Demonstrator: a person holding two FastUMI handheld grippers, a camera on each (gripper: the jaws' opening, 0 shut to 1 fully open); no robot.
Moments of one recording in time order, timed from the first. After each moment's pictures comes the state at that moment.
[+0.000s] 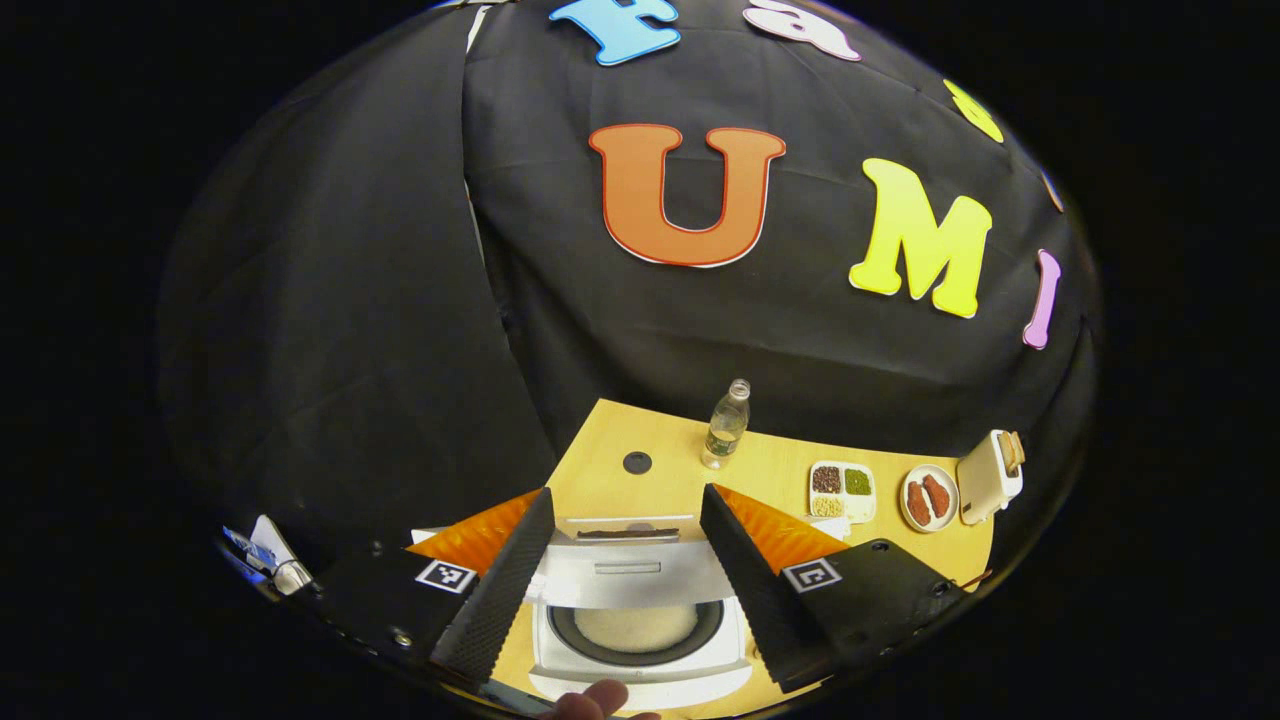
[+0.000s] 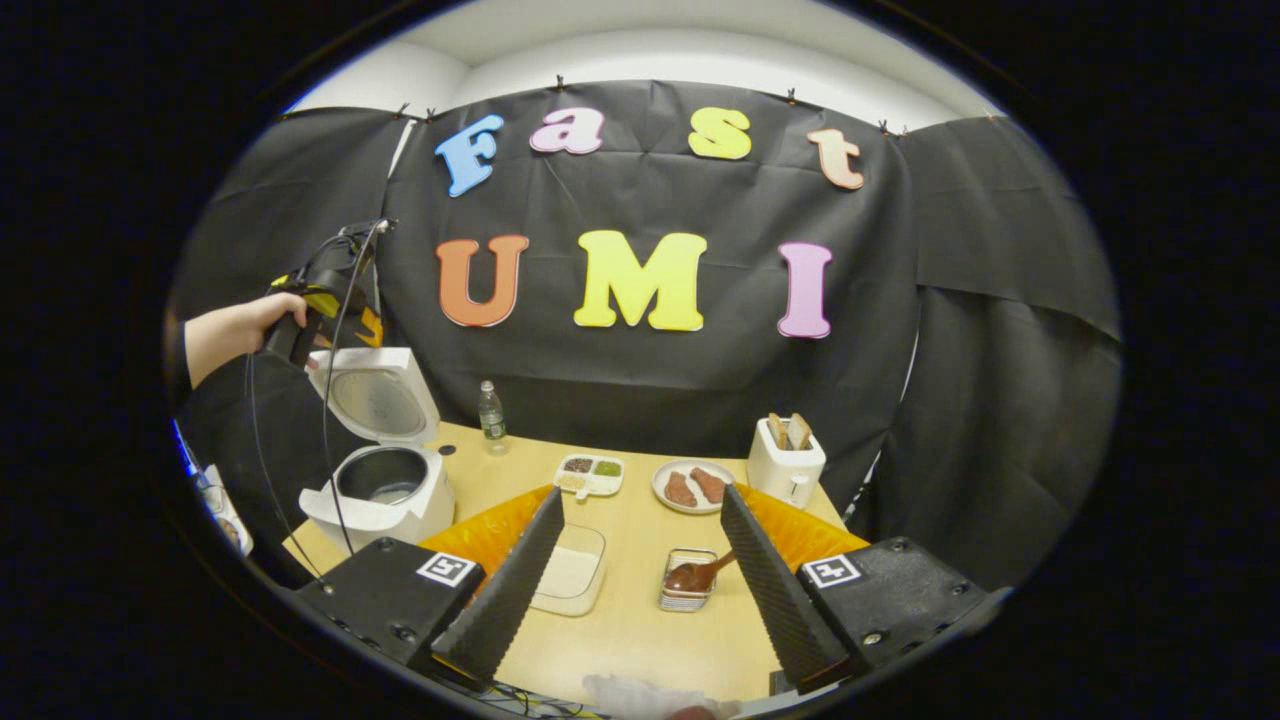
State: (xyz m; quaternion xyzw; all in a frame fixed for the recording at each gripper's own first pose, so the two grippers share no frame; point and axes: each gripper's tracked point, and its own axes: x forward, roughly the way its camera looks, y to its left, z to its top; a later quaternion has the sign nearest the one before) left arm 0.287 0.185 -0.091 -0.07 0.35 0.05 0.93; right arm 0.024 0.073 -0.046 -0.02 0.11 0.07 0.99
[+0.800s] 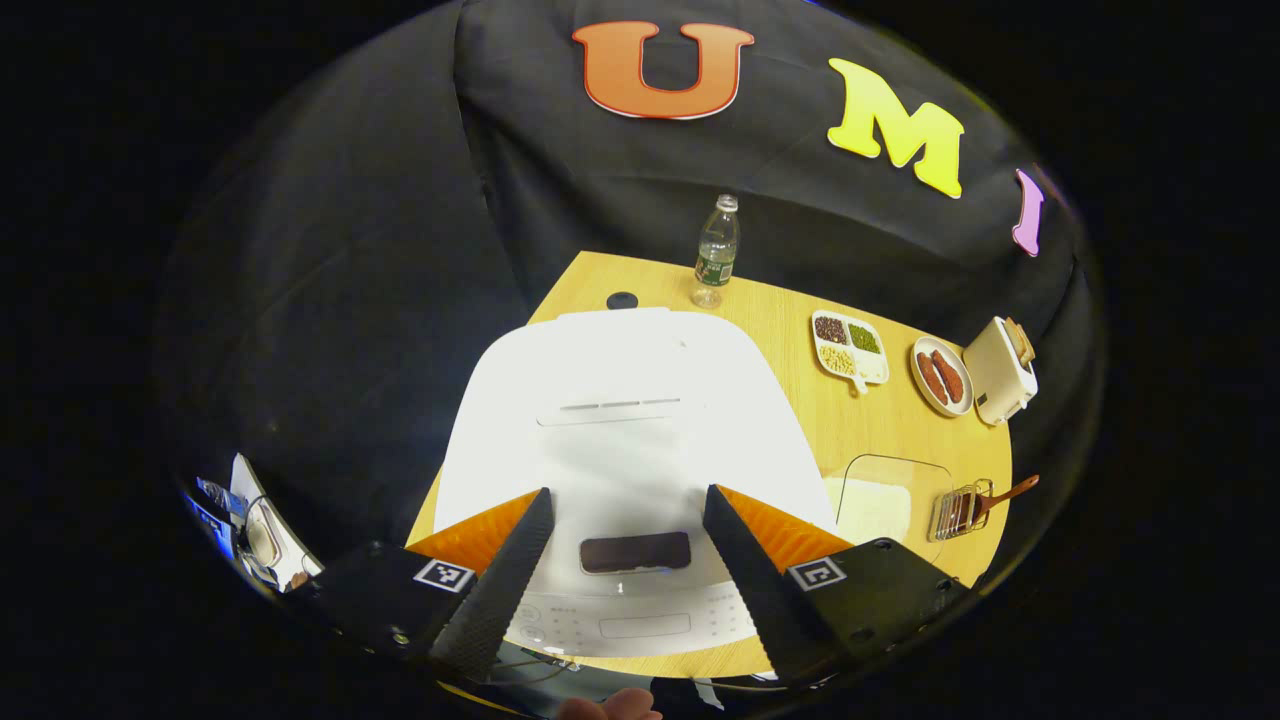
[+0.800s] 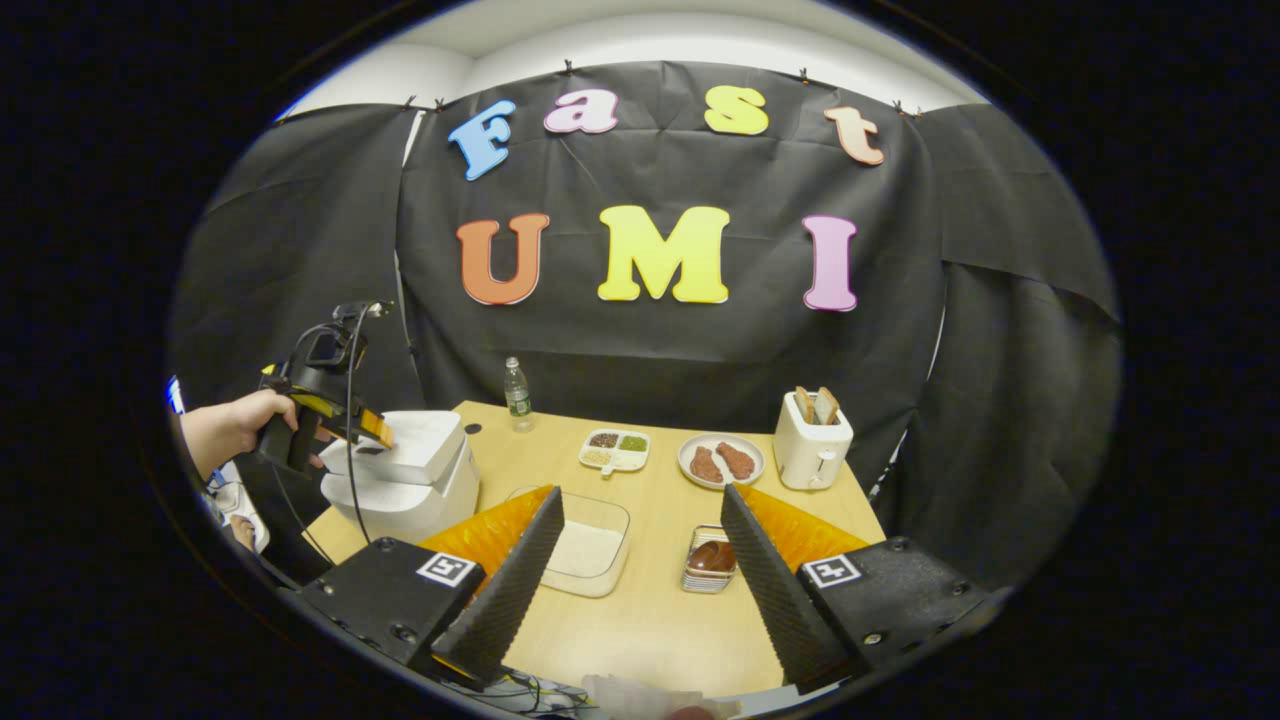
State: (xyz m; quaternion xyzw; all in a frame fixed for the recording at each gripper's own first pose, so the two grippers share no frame) left arm 0.166 0.140 -0.254 -0.07 0.47 0.02 0.88; right arm 0.015 0.083 -0.072 -0.02 0.16 0.10 0.98
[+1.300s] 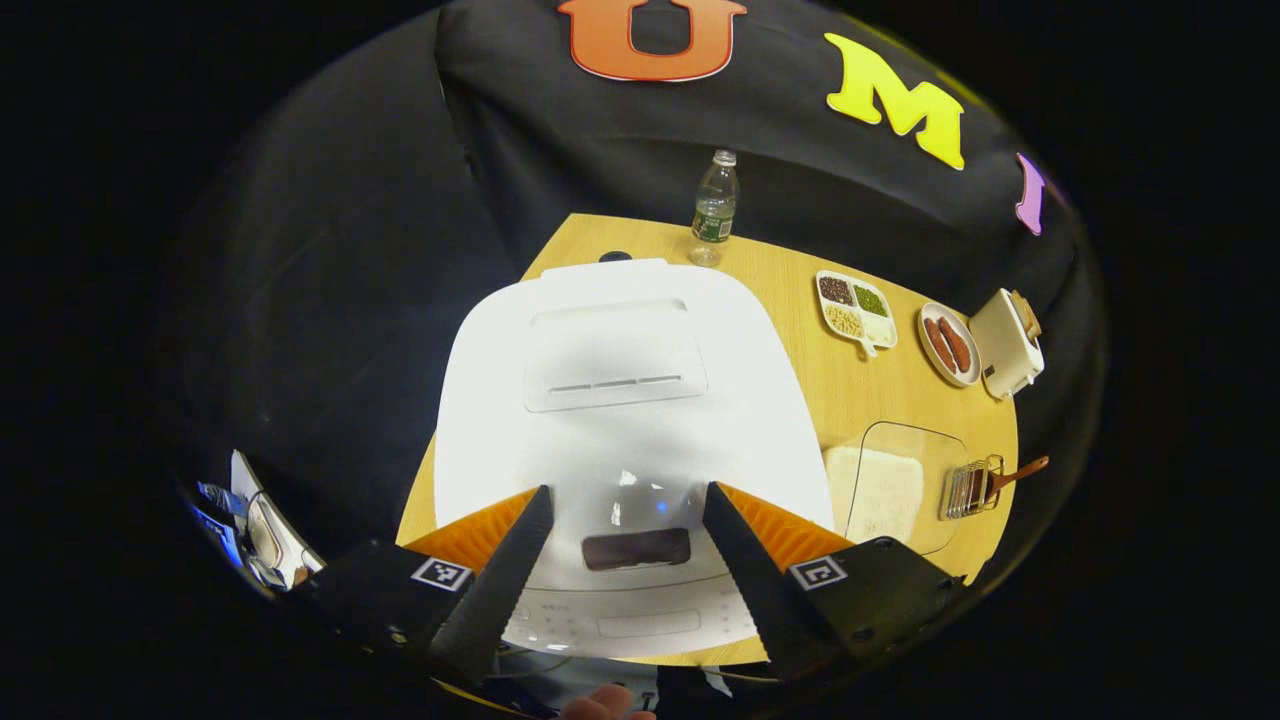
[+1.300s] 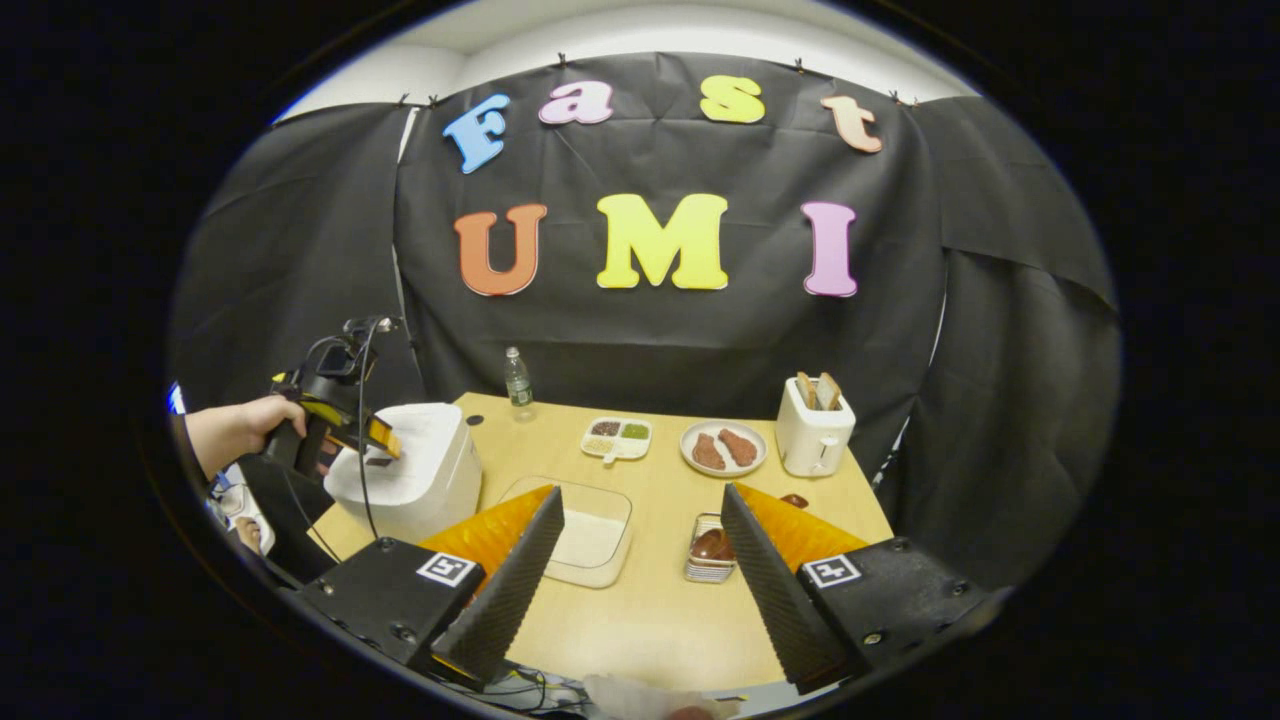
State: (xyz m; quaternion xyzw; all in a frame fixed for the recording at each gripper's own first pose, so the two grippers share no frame) left arm 0.165 0.134 -0.275 -0.06 0.51 0.00 0.86; right arm 0.015 0.082 -0.083 0.00 0.18 0.11 0.98
